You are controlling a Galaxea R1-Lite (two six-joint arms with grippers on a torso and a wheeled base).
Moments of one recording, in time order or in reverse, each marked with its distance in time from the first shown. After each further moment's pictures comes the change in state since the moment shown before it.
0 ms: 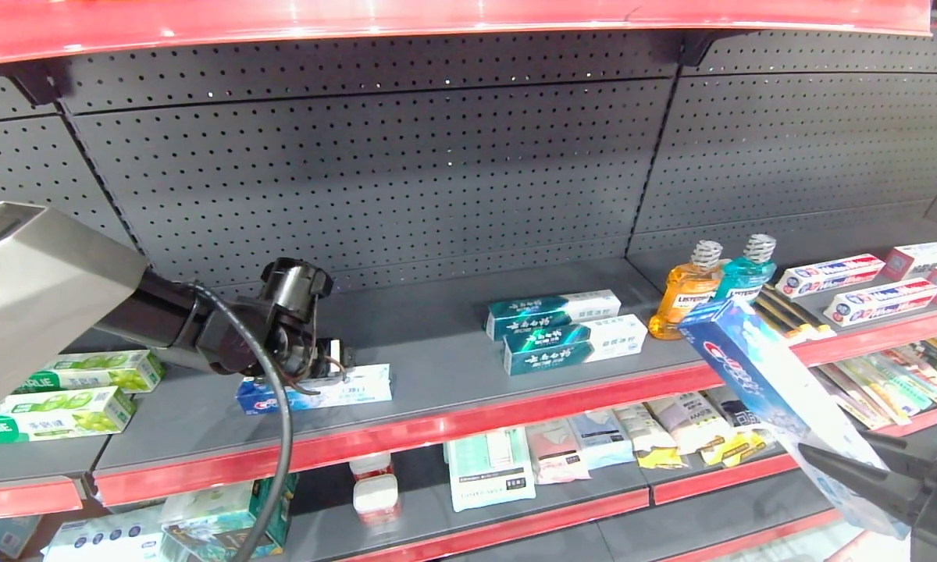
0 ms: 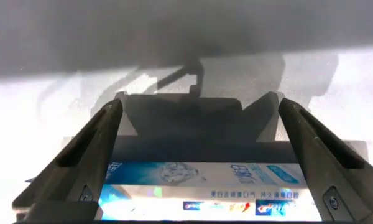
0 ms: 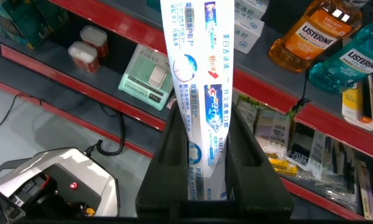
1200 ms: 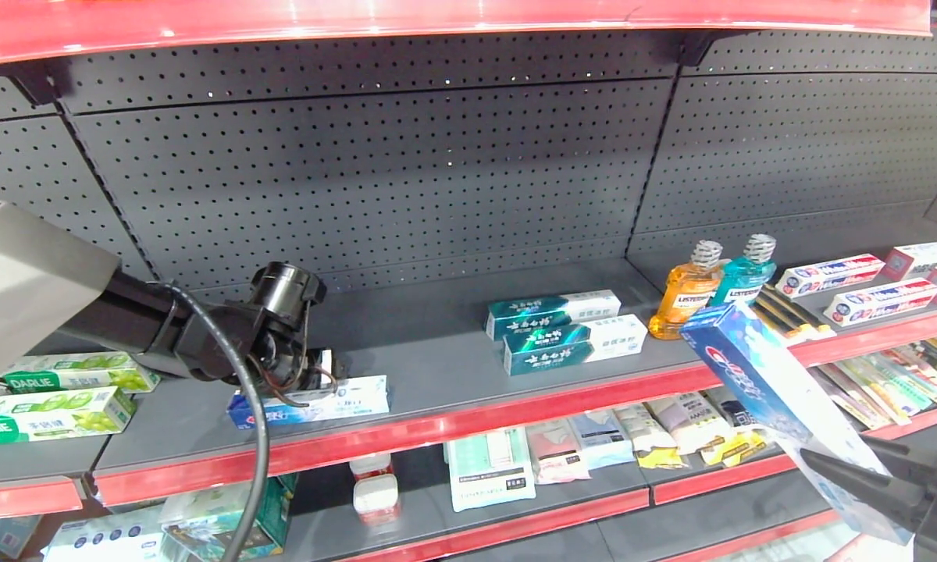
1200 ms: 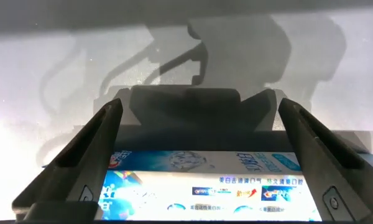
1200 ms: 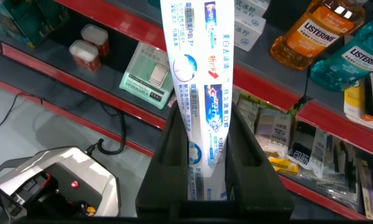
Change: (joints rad) left arm -0.008 -0.060 0.057 0.060 0.000 -0.022; right arm 0.000 -0.011 0.012 0.000 0.002 0.001
